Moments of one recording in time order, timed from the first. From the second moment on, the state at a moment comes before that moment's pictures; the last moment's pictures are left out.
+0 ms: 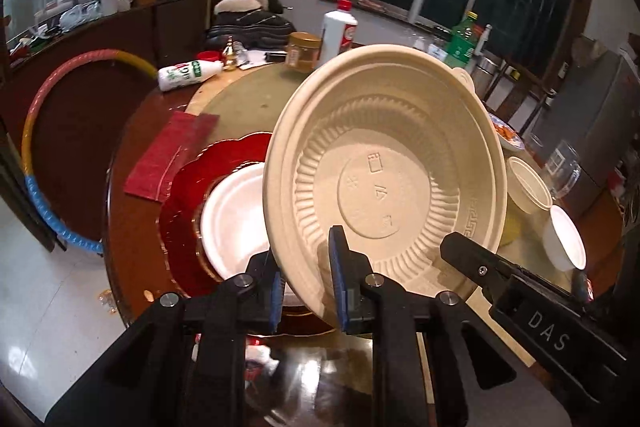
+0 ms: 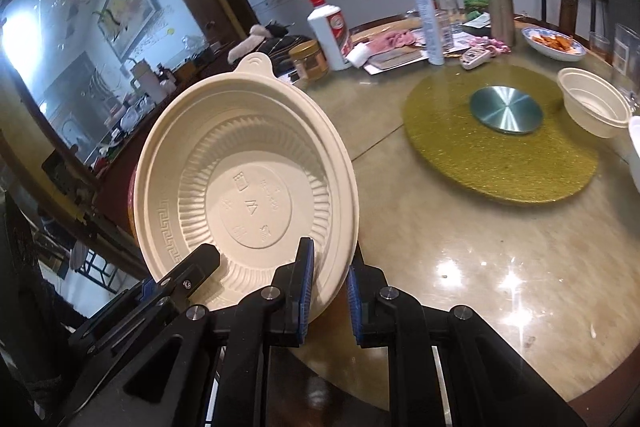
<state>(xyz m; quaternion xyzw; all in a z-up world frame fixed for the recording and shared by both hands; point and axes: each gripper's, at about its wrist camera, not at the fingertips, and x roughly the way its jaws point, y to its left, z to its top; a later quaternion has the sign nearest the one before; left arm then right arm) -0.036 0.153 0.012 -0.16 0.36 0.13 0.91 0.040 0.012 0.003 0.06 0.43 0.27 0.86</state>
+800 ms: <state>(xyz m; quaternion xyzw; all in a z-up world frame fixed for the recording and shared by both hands) -0.046 0.174 0.003 -0.17 0.36 0.17 0.90 0.039 0.044 -0.007 0.04 0.45 0.29 0.84</state>
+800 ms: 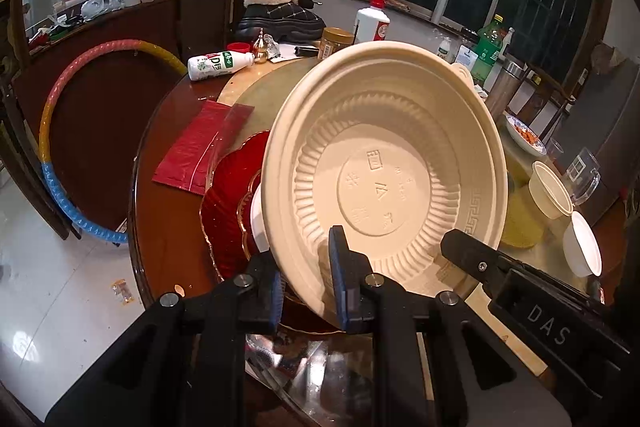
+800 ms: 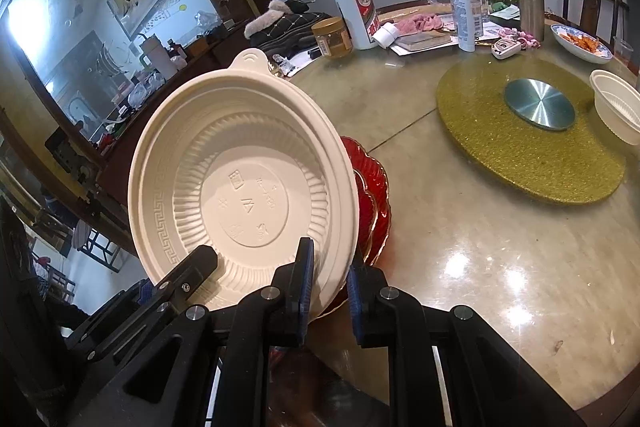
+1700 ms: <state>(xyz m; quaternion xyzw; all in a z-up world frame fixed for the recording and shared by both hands) -0.045 0.181 -0.001 -0.16 0.39 0.18 0.89 0.039 0.048 -0.018 0.05 0.46 0.33 0.82</state>
